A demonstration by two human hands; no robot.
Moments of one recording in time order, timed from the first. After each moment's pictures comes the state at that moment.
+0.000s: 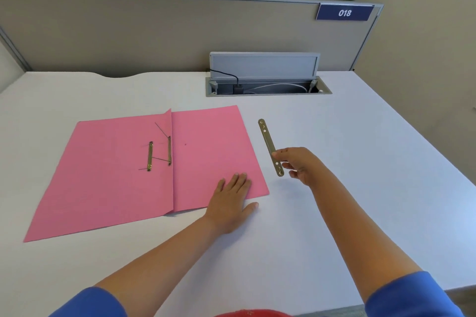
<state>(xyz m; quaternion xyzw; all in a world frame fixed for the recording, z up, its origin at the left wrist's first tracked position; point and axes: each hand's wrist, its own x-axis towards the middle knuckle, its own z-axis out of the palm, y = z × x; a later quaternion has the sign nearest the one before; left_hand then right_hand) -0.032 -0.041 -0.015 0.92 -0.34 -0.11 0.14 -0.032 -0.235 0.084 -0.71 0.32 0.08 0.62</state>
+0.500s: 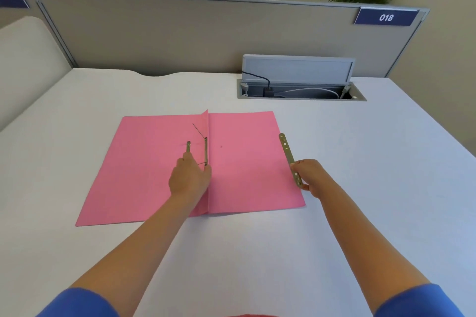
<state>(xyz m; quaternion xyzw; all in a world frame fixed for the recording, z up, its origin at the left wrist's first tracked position) 0.031 0.073 0.038 0.96 0.08 0.00 0.26 -0.007 -0.186 0.054 -0.76 0.34 0.08 0.55</state>
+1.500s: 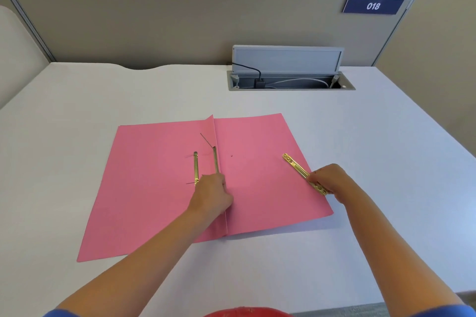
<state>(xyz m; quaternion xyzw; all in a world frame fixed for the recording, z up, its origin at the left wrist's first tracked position) -0.011 0.051 0.027 0.94 -0.09 -0.12 0.32 -0.053 -0.217 0.058 -0.81 0.38 0.11 0.43</state>
